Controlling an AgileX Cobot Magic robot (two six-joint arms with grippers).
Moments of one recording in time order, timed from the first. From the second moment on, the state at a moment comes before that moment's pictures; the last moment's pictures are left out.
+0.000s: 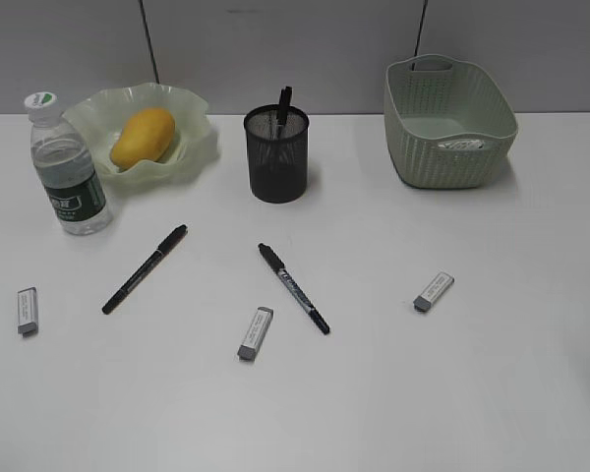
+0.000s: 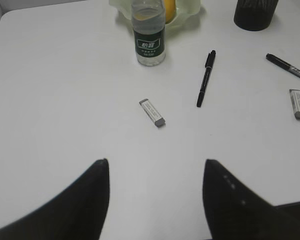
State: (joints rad) left arm -0.11 0.08 -0.53 -0.02 1.07 0.06; right arm 0.22 1.07 -0.88 0.05 0.93 0.05
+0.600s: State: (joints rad) left arm -0.11 0.08 -0.53 -0.02 1.07 0.06; right arm 0.22 0.37 -0.57 -0.06 1.00 0.17
